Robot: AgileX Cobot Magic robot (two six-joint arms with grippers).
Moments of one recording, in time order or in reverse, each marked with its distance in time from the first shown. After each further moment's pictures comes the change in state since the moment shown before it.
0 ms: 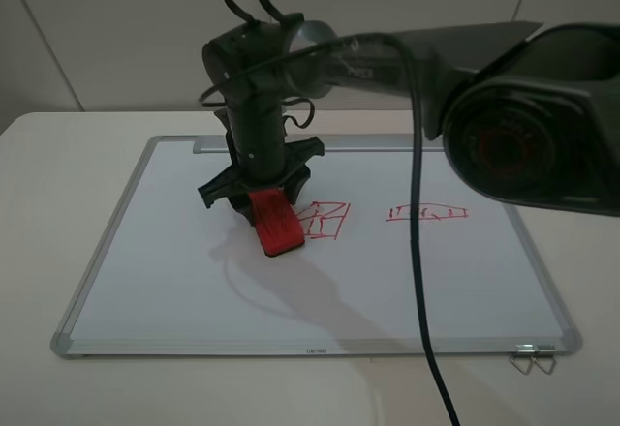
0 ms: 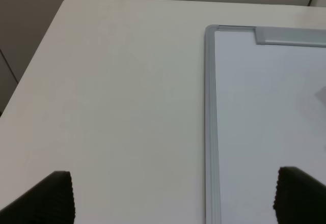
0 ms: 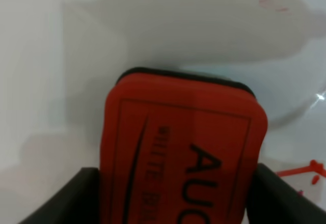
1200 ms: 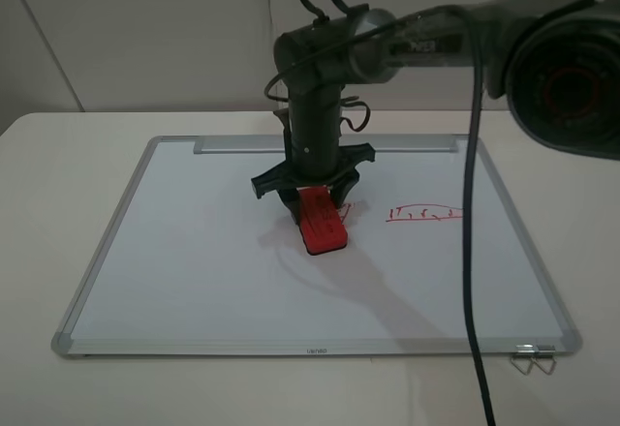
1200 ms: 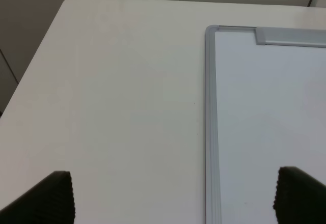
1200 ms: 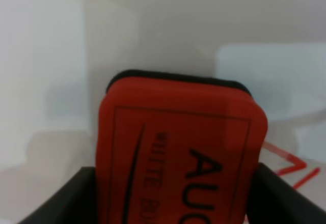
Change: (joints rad) left arm 0.000 0.000 0.000 0.000 0.000 0.000; right arm -0.149 -0.077 0.238 0.051 -0.050 -0.025
